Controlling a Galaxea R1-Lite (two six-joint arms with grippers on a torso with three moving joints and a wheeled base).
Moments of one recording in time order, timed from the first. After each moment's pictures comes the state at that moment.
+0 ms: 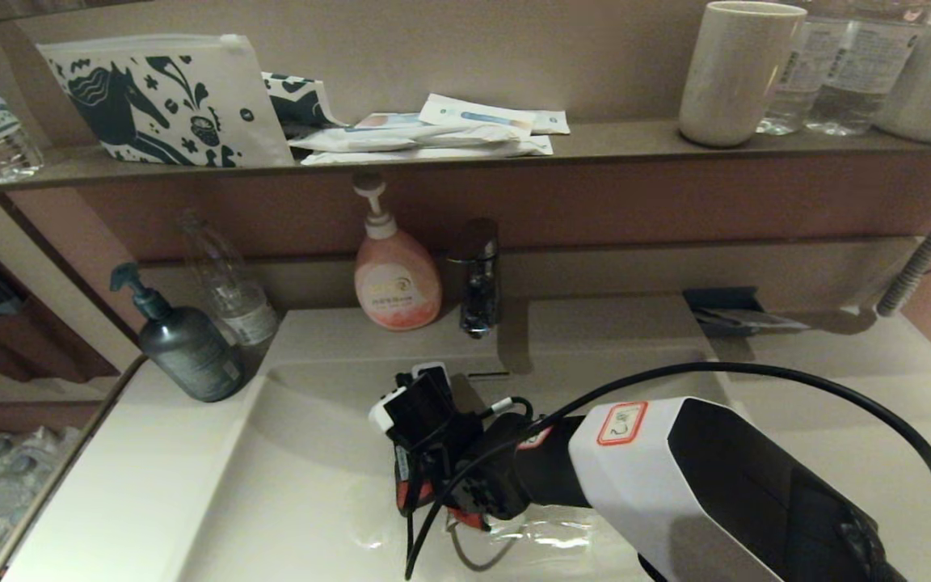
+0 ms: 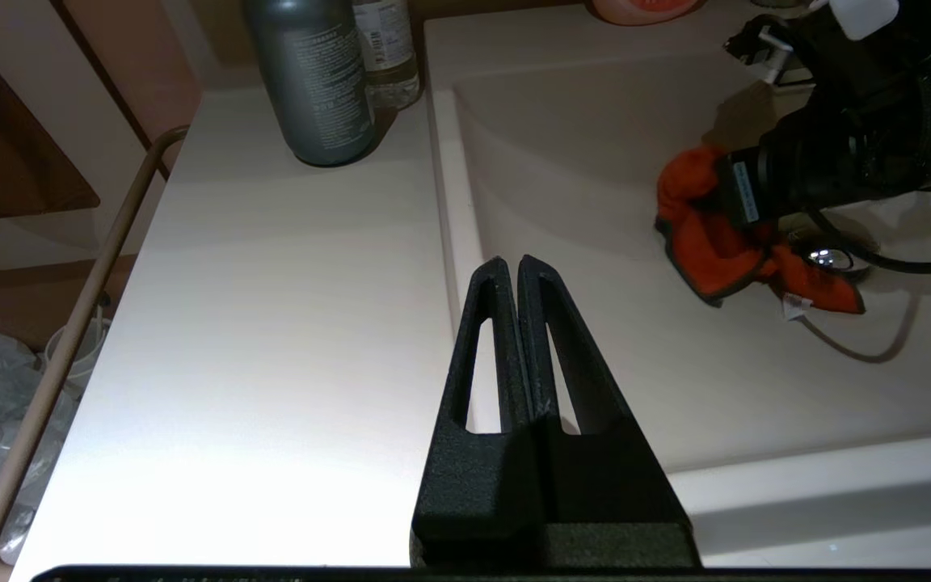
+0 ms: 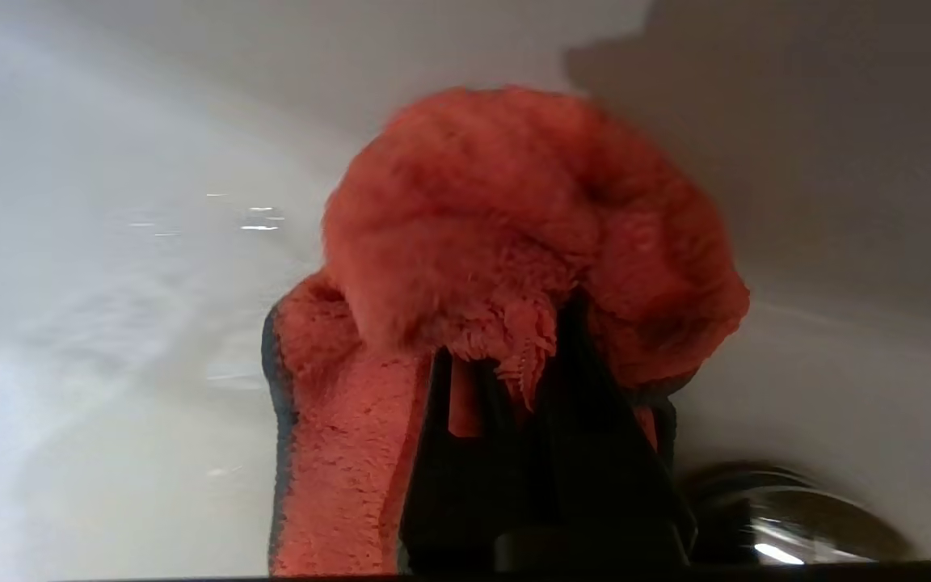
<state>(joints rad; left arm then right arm) 0.01 0.00 0.00 -0.03 -0.05 0.08 0.88 2.63 -1.94 0.09 -0.46 0.43</state>
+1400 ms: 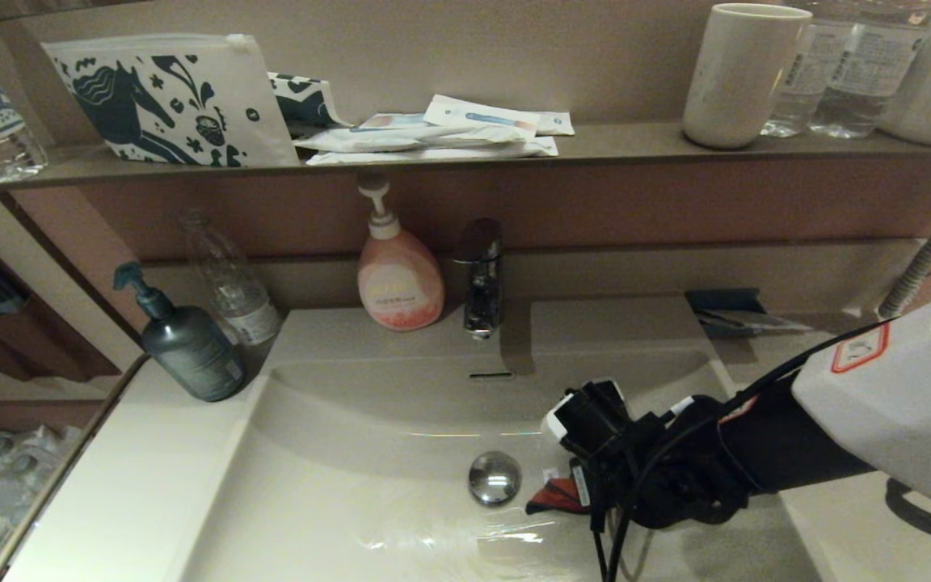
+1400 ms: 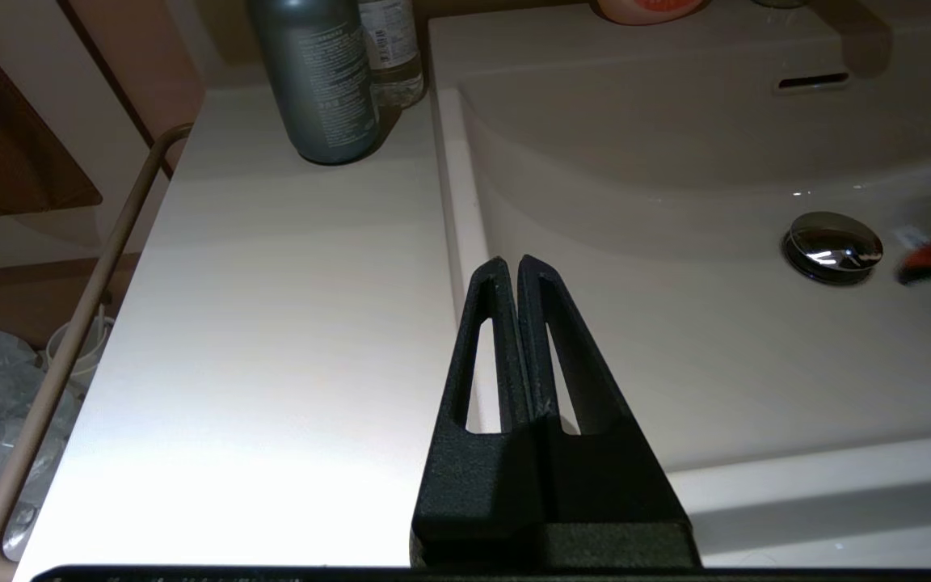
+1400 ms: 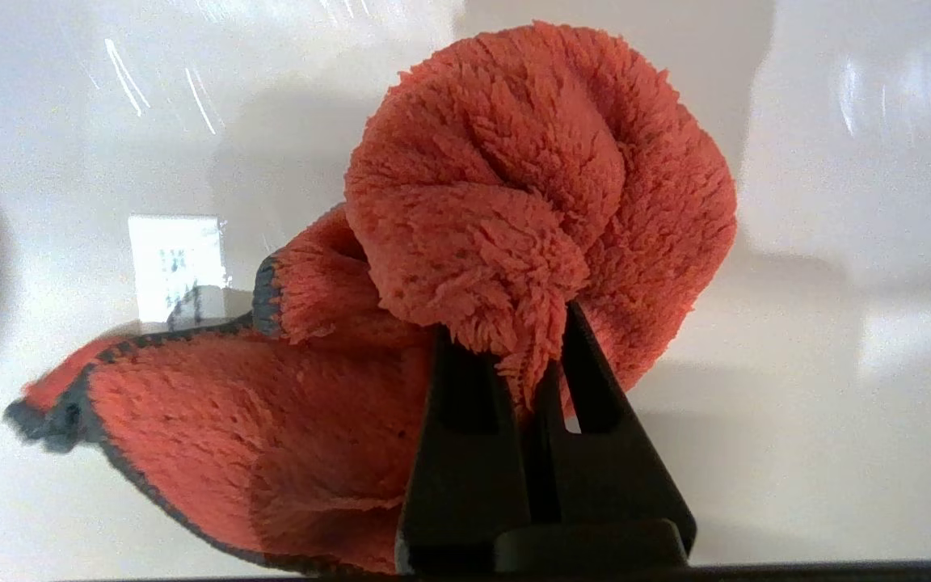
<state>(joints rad) 0.01 0.00 0.00 -0.03 -0.05 0.08 0.69 2.19 -1.08 0.13 -0.50 0.49</state>
